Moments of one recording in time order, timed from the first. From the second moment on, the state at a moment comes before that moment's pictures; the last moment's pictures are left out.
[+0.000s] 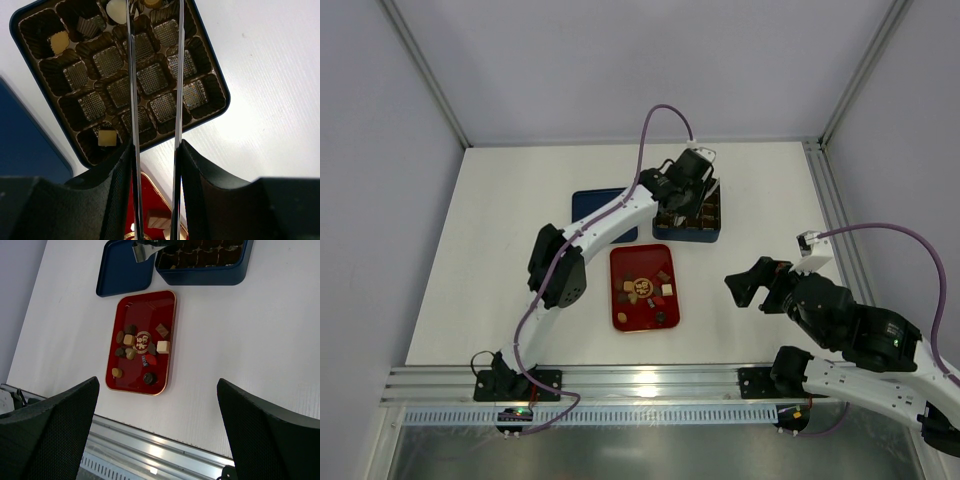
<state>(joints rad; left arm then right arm) -0.83 2.25 2.16 -0.73 -0.17 -0.28 1.06 0.48 0.93 -0.94 0.58 0.81</state>
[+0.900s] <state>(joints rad) -0.83 1.73 1.78 -0.81 -0.17 -0.40 1.06 0.57 0.83 -0.81 0.53 0.81</state>
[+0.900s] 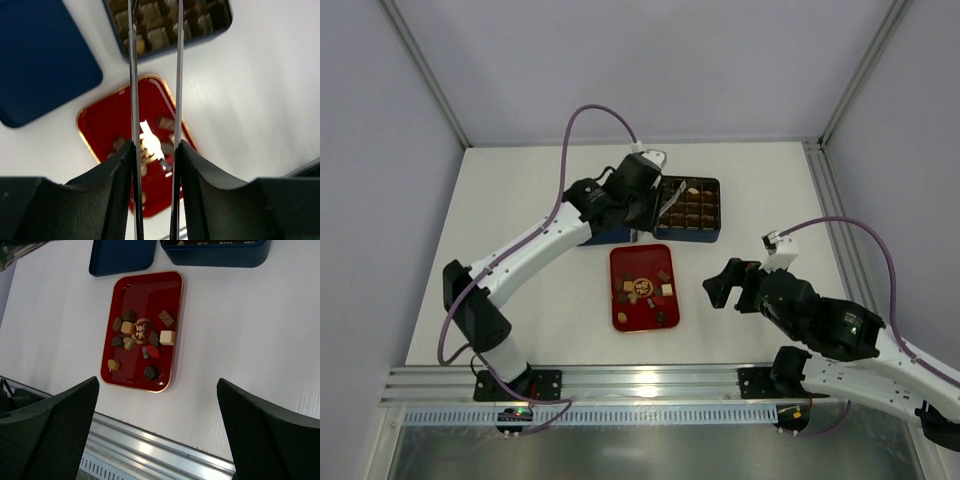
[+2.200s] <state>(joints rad) -0.86 1.24 1.10 -0.95 -0.13 -0.53 1.06 0.63 0.71 -0.75 0.48 0.85</state>
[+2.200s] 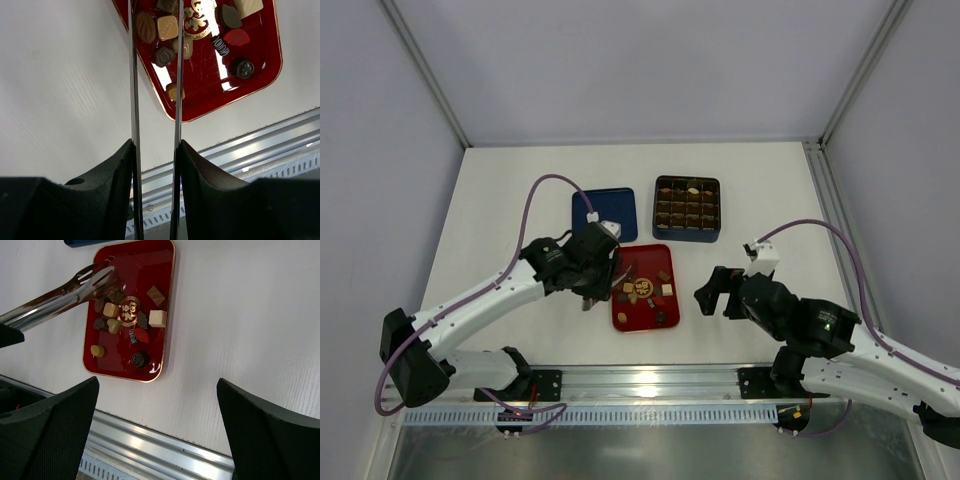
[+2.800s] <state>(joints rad) -0.91 1.29 1.10 -0.96 -0.10 -0.52 1.06 0.61 0.69 -0.75 0.48 0.86</state>
